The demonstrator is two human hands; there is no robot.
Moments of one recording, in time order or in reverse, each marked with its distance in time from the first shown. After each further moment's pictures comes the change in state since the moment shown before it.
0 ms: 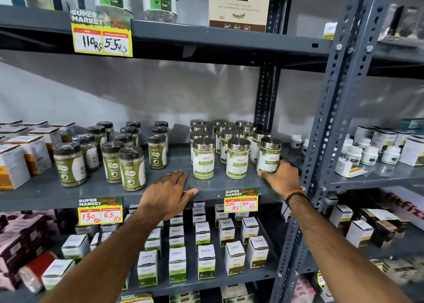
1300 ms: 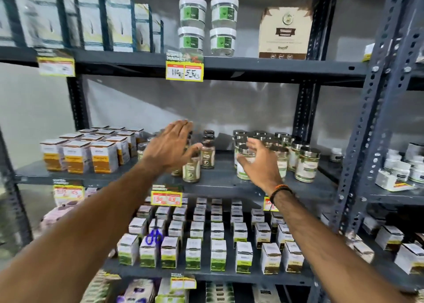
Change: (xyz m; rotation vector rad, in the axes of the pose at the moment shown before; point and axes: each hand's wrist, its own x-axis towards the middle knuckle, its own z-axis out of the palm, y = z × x) left_hand -0.071 -0.087 -0.163 0.062 0.354 -0.034; right_hand -0.121 -0.183 0.016 0.266 -0.082 -0.530
